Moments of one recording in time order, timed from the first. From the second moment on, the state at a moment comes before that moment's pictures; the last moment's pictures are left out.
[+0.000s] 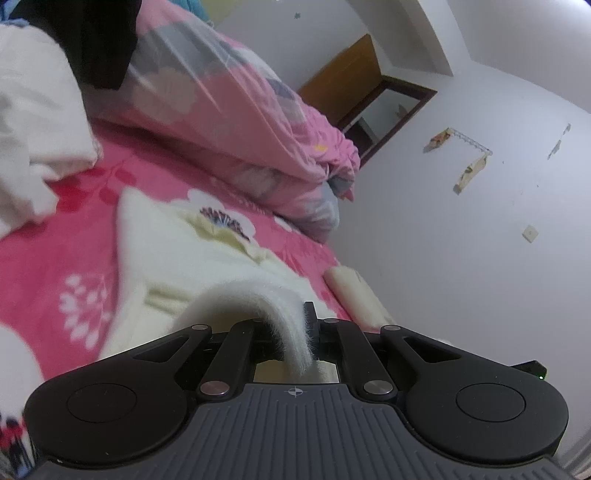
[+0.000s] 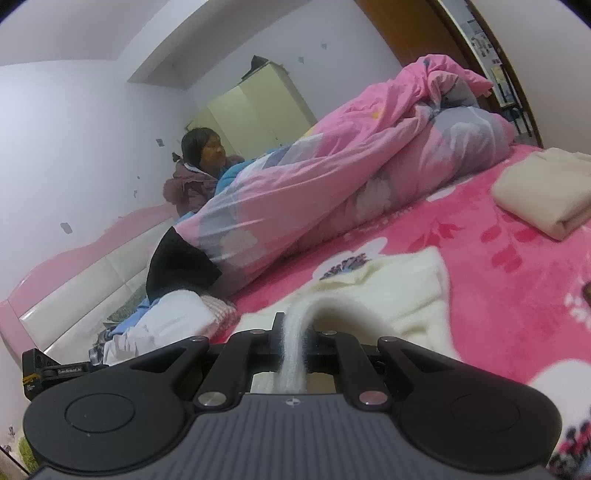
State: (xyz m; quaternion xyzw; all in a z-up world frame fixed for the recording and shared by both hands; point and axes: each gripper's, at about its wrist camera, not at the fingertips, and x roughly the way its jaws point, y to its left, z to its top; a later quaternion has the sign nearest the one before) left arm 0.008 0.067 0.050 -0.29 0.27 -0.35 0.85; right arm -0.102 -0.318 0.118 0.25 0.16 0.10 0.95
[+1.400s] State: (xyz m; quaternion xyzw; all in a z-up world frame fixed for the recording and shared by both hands) left arm 0.206 0.050 0.024 -0.30 0.28 -0.28 0.87; right arm 0.127 -0.379 0.089 0.30 0.15 0.09 0.94
